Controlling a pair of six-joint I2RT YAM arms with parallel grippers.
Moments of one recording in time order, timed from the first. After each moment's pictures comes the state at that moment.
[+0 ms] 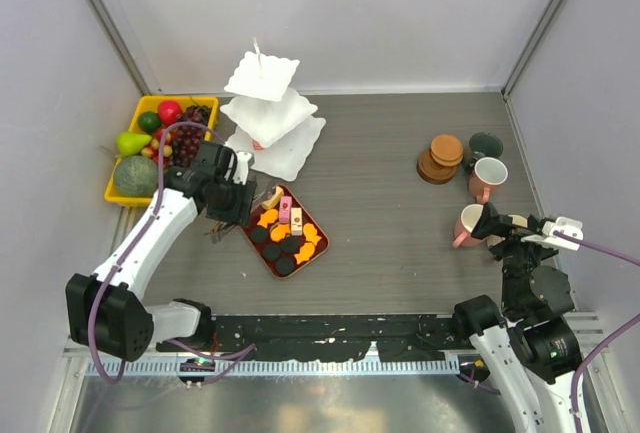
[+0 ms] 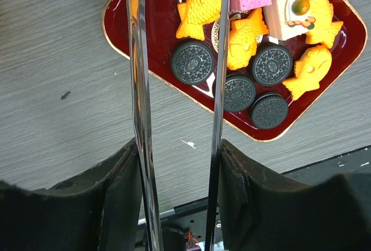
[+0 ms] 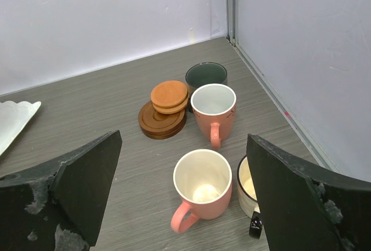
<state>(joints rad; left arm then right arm) -0.30 1.25 1.06 -0.94 0.10 -0.04 0.31 0.03 0.62 -0.52 0.55 0.13</state>
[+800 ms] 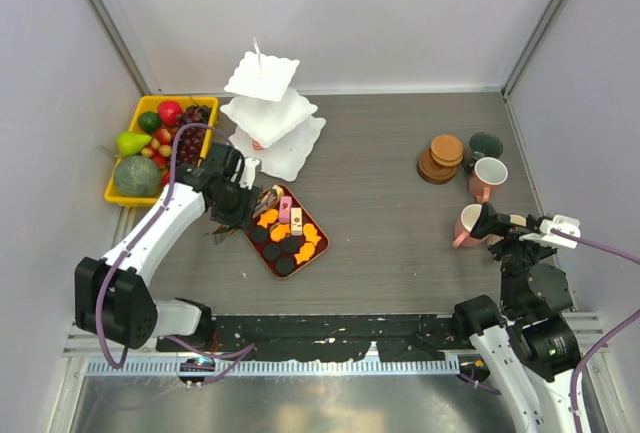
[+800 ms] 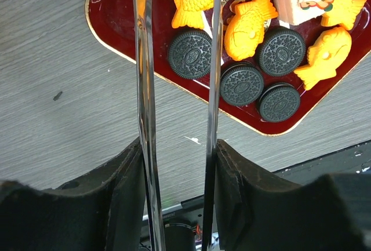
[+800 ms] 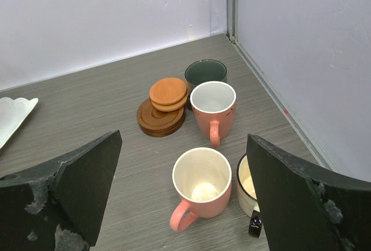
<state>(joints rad) -0.32 1.31 1.06 -0.95 0.10 0.00 0.31 0.04 0.61 -0.52 0.55 0.13</state>
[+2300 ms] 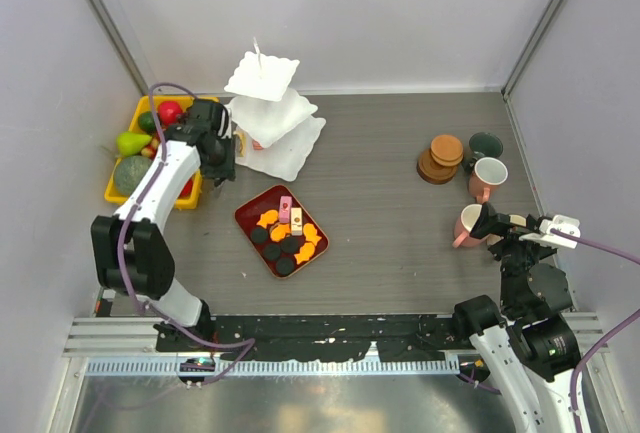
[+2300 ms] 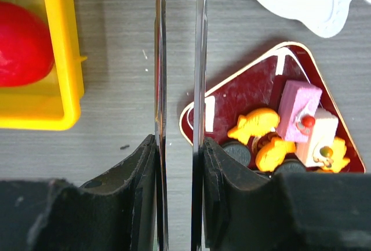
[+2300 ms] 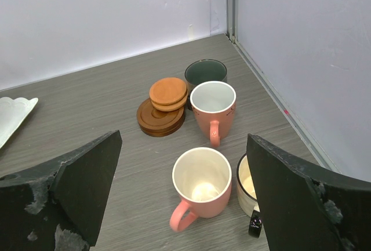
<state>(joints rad) -0.16 1.55 1.37 -0.89 -0.05 -0.16 0.31 0.04 0.61 -0.52 0.55 0.13</state>
